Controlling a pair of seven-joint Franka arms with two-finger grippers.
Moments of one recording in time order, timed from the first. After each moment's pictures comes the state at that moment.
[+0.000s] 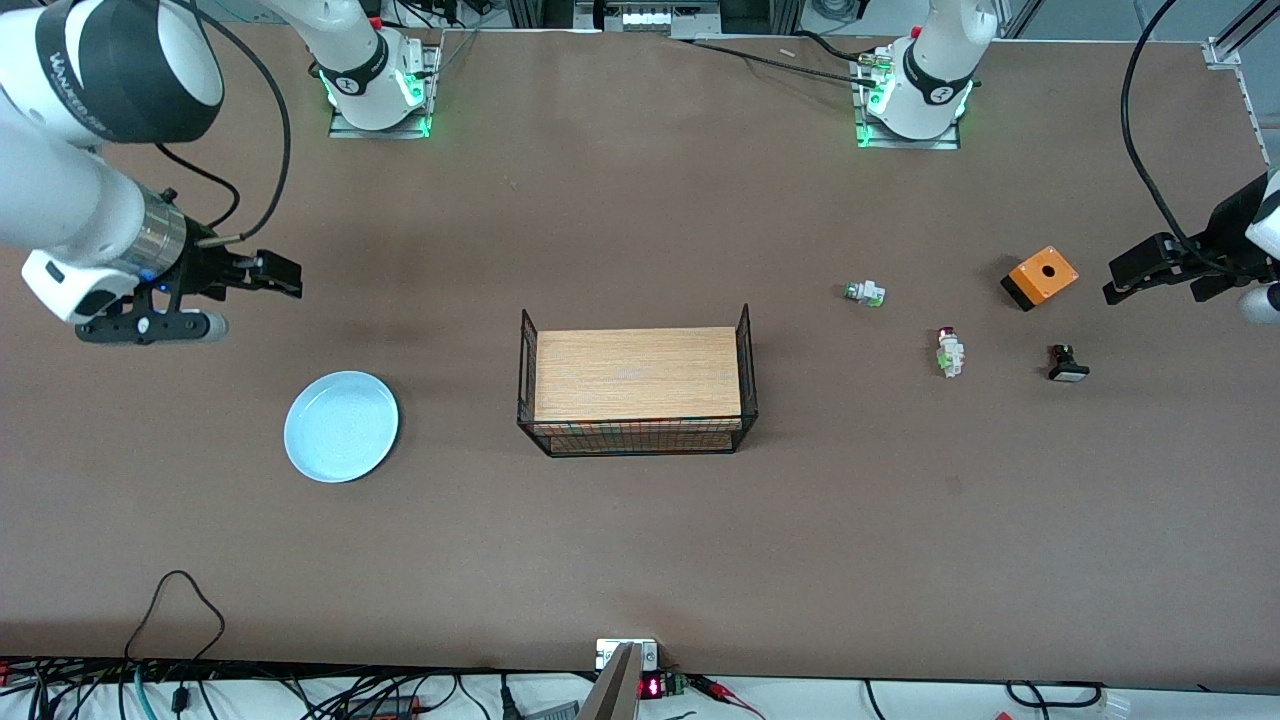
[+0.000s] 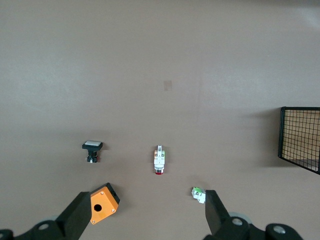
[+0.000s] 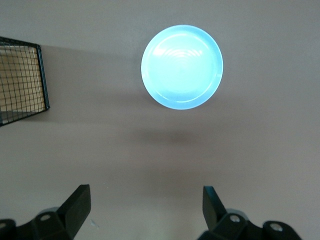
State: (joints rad) left arm -0.01 0.08 0.05 -1.54 -0.03 1.65 -0.03; right arm 0.23 0.10 -0.11 -1.70 0.05 1.68 0.09
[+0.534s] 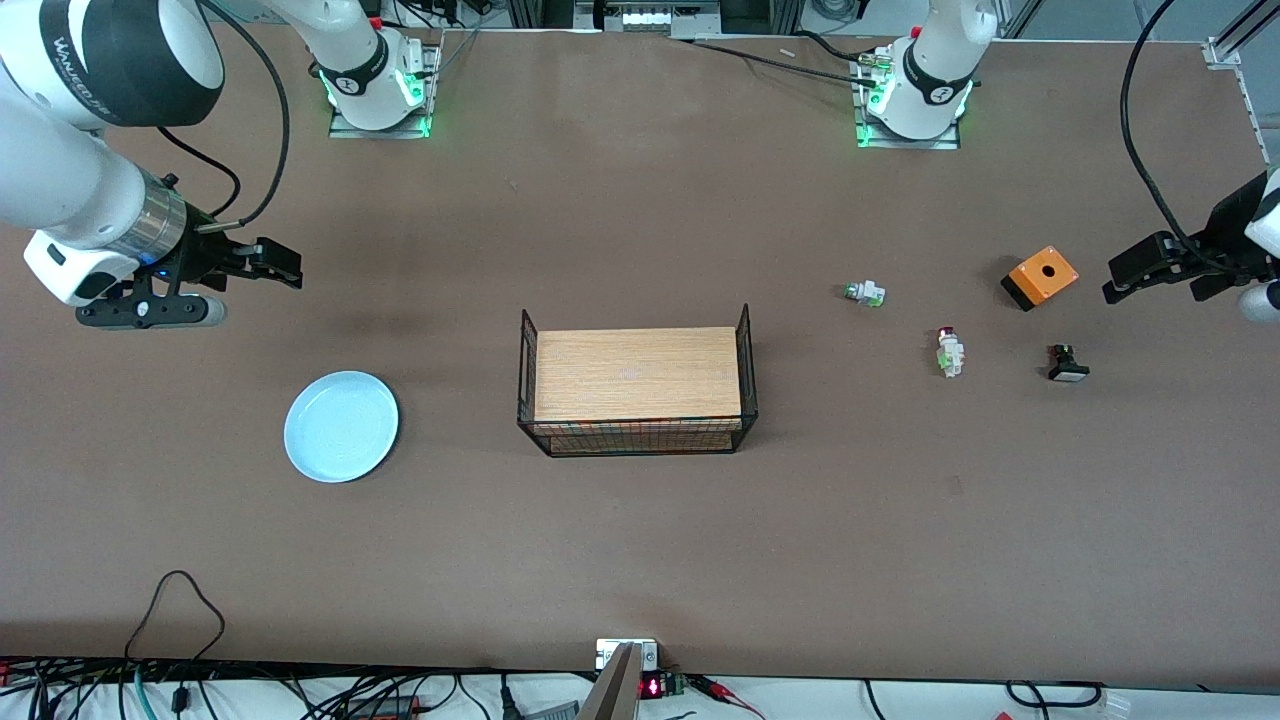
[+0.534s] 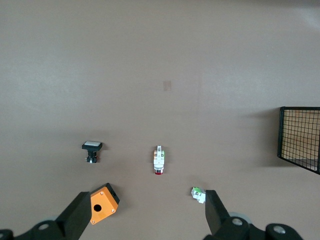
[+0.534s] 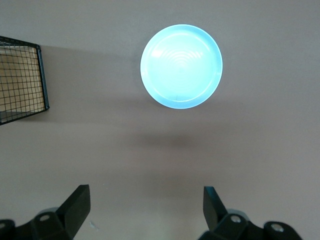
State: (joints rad) left arm -0.02 0.08 0.05 -1.54 -0.03 1.65 -0.03; right arm 0.23 0.08 -0.11 -1.73 0.05 1.71 0.09
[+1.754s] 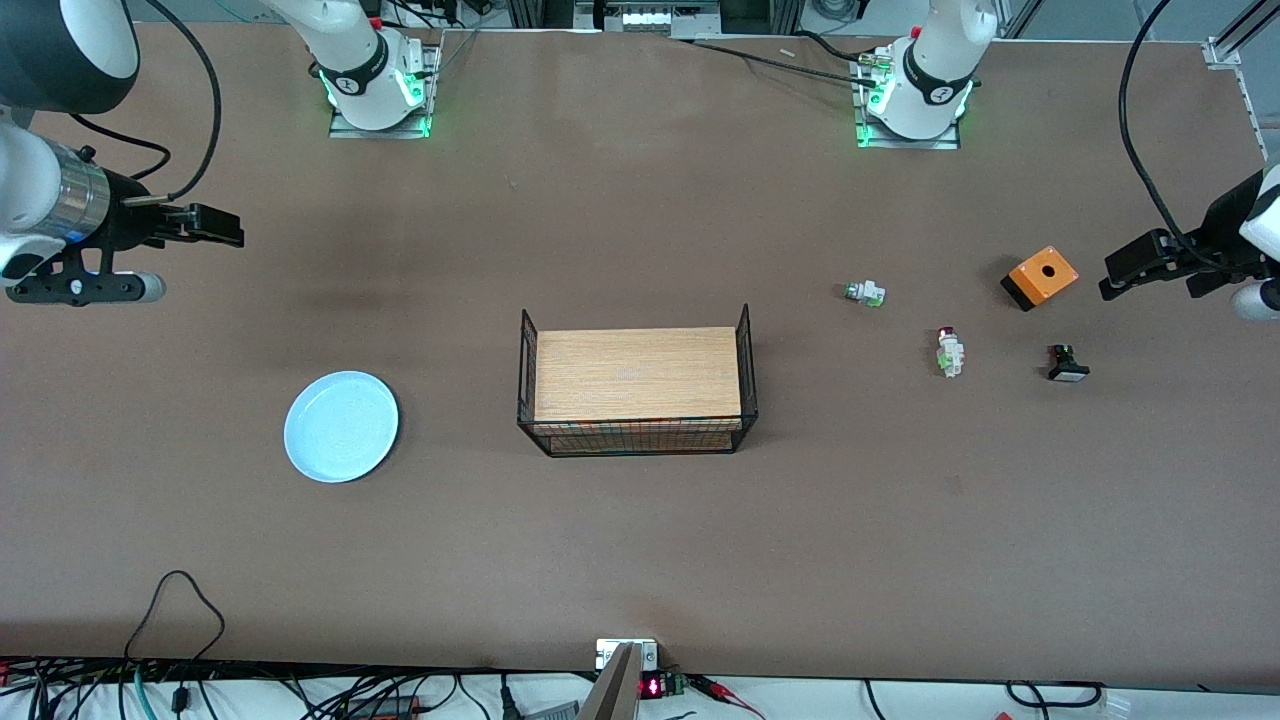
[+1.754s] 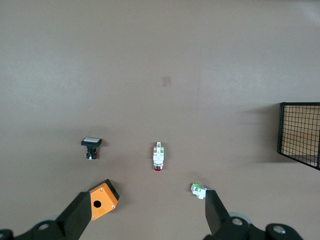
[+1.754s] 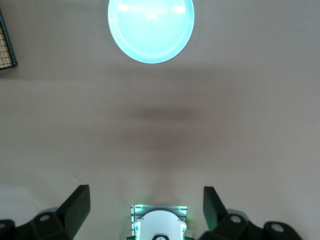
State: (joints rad) left arm -0.02 0.08 0.05 -1.54 -0.03 1.64 -0.03; right arm 0.15 0.09 -0.11 -1.63 0.01 1.44 0.01
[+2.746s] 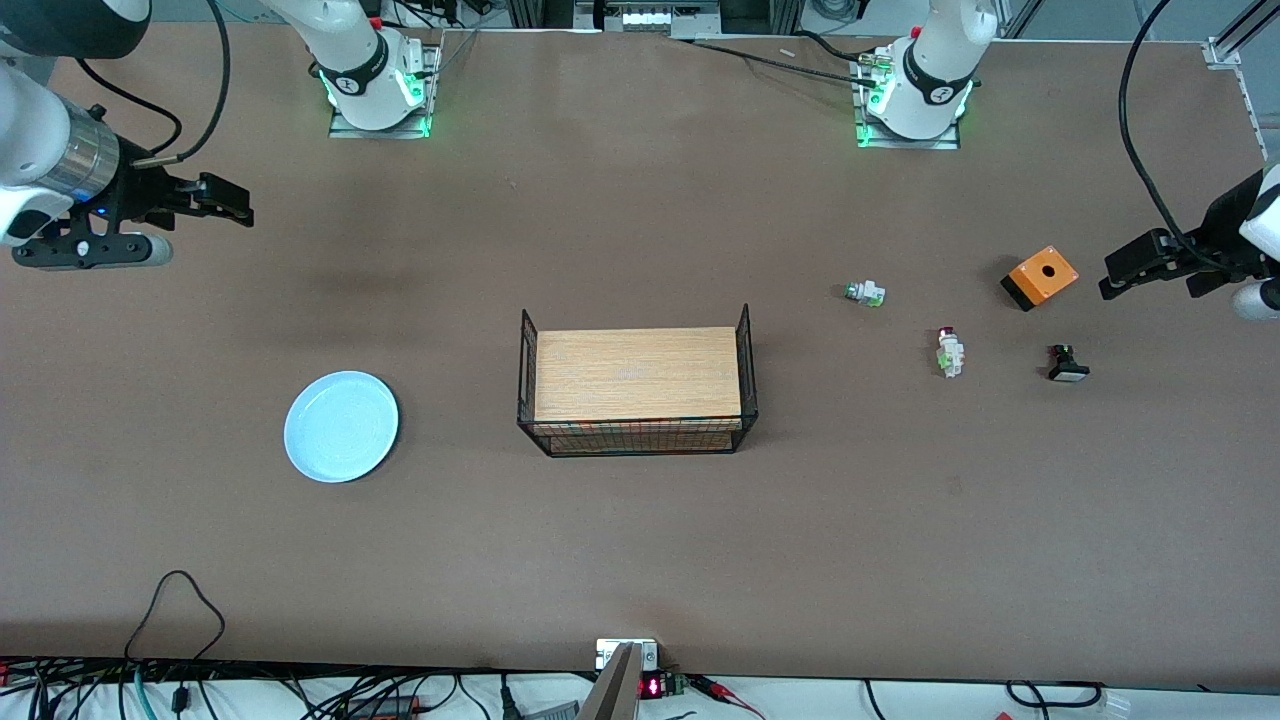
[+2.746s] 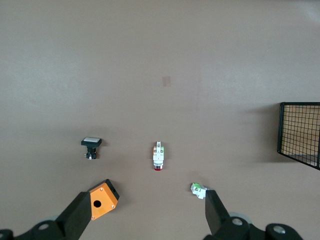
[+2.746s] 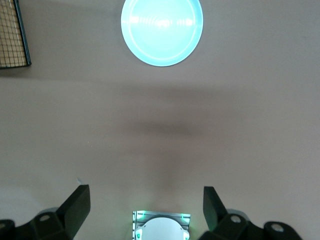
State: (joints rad) left arm -0.02 0.08 0.05 -1.54 -0.03 1.64 -0.03; right arm 0.18 -0.03 -0.11 -1.76 0.01 1.51 0.01
